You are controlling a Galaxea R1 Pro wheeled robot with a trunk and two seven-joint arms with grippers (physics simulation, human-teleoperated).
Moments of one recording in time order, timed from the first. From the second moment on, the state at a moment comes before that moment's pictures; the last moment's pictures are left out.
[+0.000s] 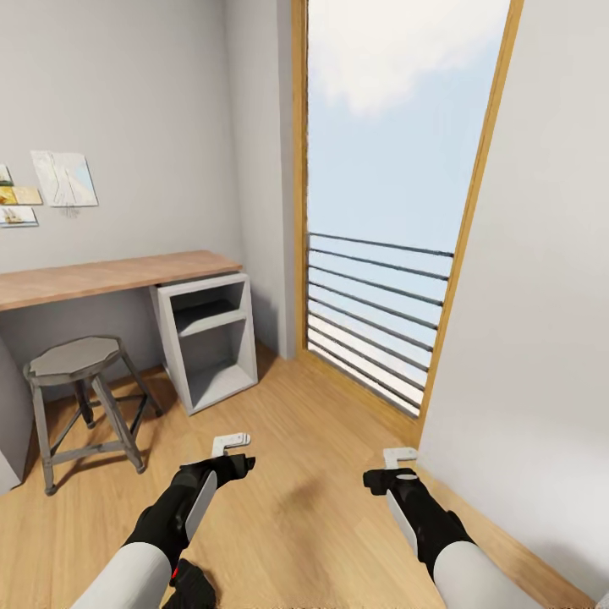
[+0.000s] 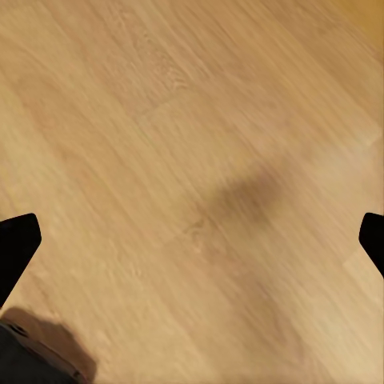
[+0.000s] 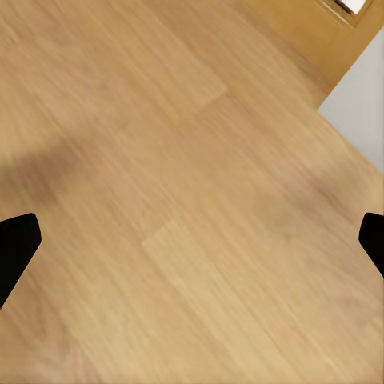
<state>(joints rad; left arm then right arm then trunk) -0.59 -0.09 0.05 -0.72 0.09 0.46 0.01 -0.62 0.09 0.00 -0.53 0.08 0.33 -0.13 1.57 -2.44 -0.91</state>
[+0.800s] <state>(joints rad) -0.59 -0.09 0.05 -0.72 0.09 0.46 0.01 -0.62 0.09 0.00 -0.53 0.08 0.33 -0.13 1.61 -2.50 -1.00</state>
